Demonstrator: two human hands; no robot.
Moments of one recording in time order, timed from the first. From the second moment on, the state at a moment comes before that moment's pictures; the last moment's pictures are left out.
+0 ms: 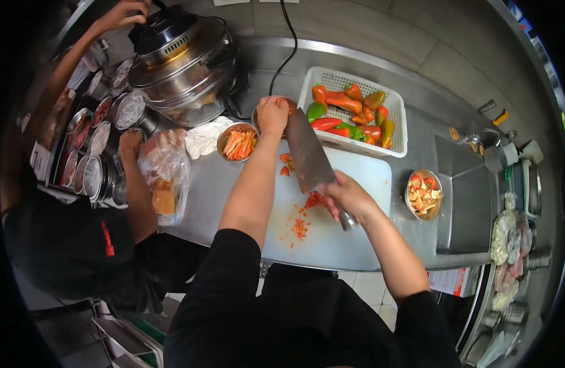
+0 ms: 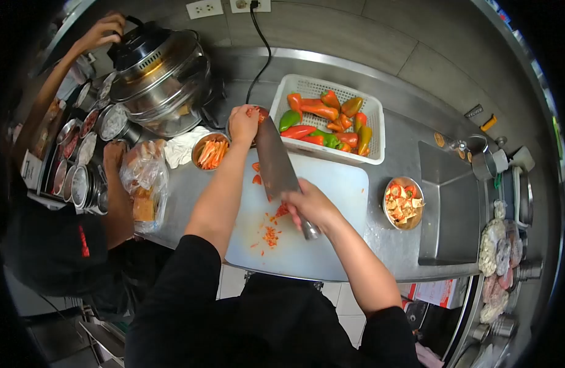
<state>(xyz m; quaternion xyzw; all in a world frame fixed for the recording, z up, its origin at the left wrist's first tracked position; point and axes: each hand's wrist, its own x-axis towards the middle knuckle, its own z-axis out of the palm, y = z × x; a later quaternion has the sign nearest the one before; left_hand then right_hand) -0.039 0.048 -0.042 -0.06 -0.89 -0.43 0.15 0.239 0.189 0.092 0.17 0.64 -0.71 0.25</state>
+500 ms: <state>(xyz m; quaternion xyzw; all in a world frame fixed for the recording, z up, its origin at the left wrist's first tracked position) 0.102 0.032 0.002 -0.19 -0.88 -0.43 0.12 0.453 0.277 0.055 0.17 0.93 -0.32 0.10</state>
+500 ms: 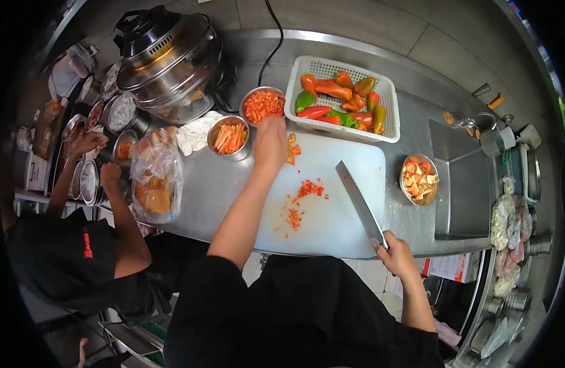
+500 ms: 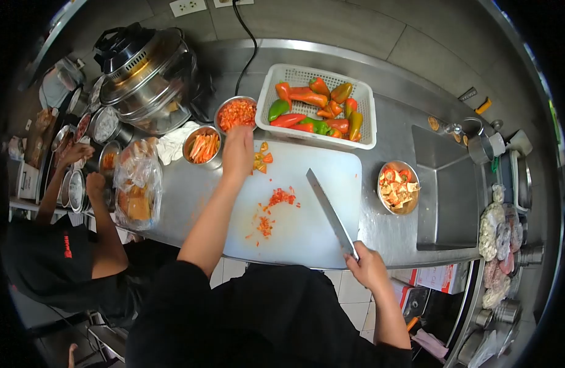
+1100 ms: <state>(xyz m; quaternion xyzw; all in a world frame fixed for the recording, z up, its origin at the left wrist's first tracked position) 0.284 -0.046 -0.074 -0.08 -0.91 -0.37 0.14 0.394 0.252 0.013 -0.16 0.97 -0.20 0.06</state>
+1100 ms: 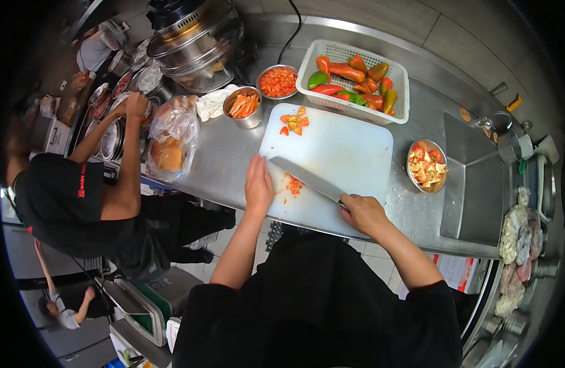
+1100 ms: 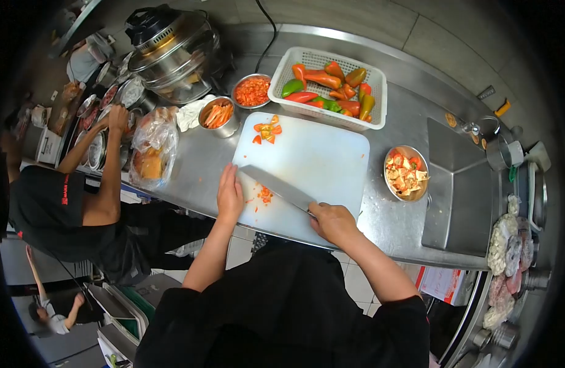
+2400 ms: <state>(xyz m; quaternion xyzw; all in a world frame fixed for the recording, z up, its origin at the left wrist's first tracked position) 0.306 0.030 -0.080 -0.09 -0.89 -0.41 0.15 0.470 0.229 -0.043 0.18 0.60 -0.75 0.23</state>
